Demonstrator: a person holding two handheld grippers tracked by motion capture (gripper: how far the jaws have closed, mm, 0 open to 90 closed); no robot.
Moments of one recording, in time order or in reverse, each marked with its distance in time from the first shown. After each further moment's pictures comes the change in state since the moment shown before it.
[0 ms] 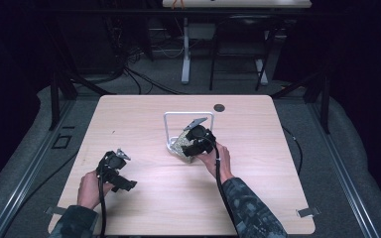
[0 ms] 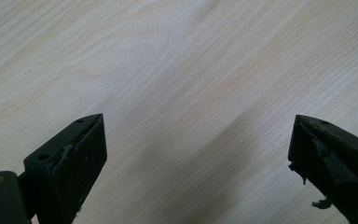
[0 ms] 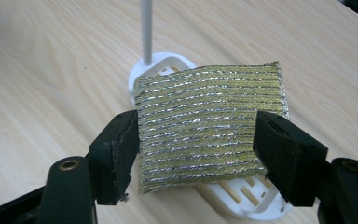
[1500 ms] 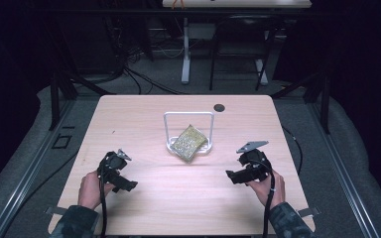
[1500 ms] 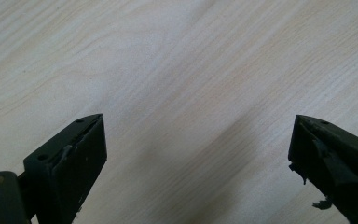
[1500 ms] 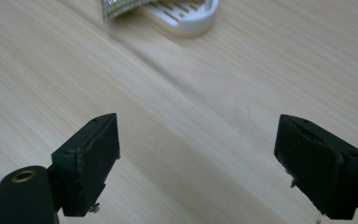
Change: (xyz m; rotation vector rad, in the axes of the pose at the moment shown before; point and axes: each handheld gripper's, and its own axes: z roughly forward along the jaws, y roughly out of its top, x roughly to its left) left arm -0.002 0.001 0.002 0.008 -0.001 0.001; right arm -0.034 -0.119 -0.112 0.086 -0.041 0.156
